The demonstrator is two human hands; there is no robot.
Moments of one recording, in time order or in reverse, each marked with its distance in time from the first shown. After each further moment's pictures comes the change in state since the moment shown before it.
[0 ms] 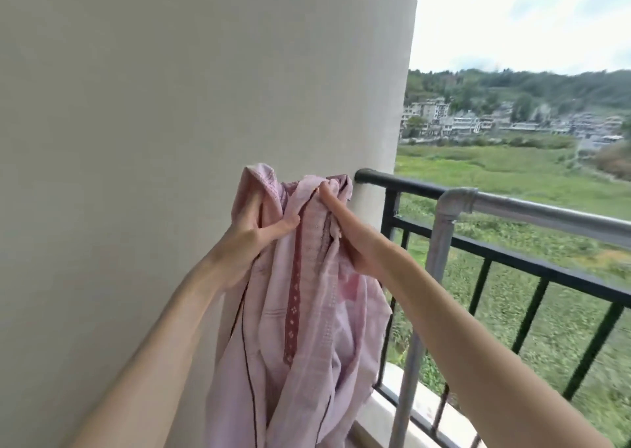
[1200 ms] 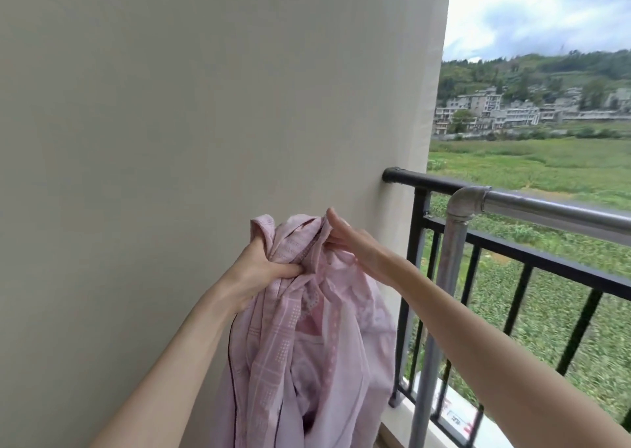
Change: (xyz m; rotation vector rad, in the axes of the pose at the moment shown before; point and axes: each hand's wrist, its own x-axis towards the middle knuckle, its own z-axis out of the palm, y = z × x) left_hand -0.019 -0.038 0.006 0.099 0.213 -0.368; right_hand 0.006 0.025 -0.022 -0.313 -0.043 -0.010
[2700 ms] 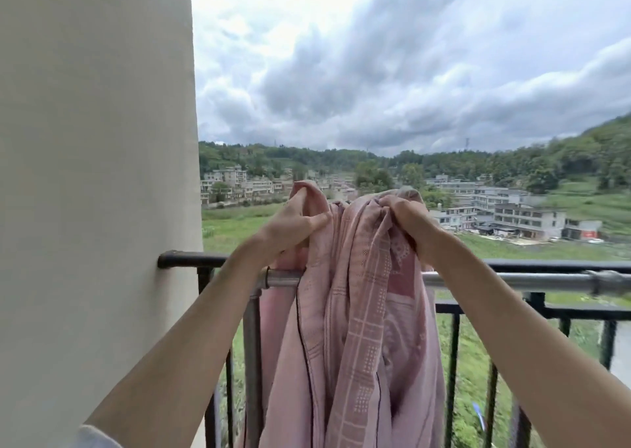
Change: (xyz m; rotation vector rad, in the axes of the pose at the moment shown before) left_hand 0.044 0.208 0.215 0.025 -0.769 0.577; right_hand -0.243 -0.118 -0.172 -0.038 1.334 -0.042
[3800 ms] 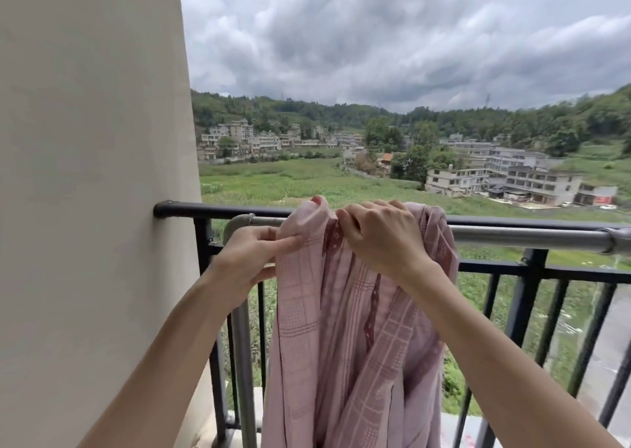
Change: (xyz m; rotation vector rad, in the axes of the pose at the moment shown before) left_hand -0.074 -0.055 0.040 -0.424 0.150 -0.348; right_hand -0.054 0.066 0.011 -1.164 -0.017 -0.683
